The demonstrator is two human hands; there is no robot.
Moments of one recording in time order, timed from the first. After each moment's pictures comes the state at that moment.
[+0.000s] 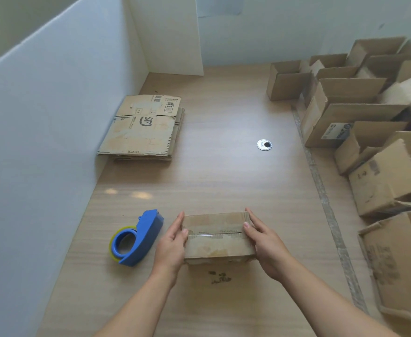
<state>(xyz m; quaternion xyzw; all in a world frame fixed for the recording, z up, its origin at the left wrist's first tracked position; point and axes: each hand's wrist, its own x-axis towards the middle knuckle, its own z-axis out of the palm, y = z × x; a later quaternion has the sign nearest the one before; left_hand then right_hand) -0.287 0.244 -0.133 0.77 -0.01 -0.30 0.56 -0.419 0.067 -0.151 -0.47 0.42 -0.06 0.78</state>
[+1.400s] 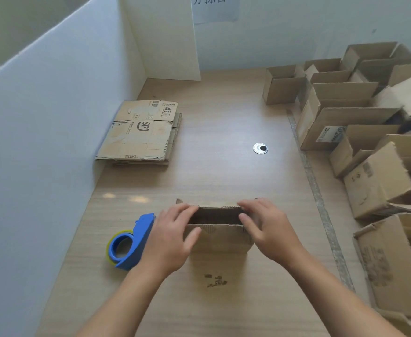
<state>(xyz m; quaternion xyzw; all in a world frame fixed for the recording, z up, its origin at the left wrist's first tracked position) -0.271 0.241 -0.097 0.86 -0.44 -0.02 0.27 -0.426 0.044 -0.086 -0.89 0.21 -0.20 0.35</state>
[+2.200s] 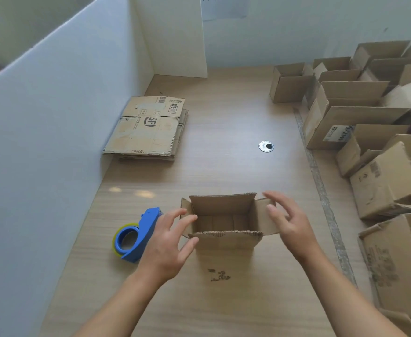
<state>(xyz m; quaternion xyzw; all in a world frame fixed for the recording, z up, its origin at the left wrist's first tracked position) -0.277 0.273 -0.110 0.84 -0.45 -0.02 0.30 -0.442 0.024 -0.105 -0.73 0.27 -0.26 0.57</state>
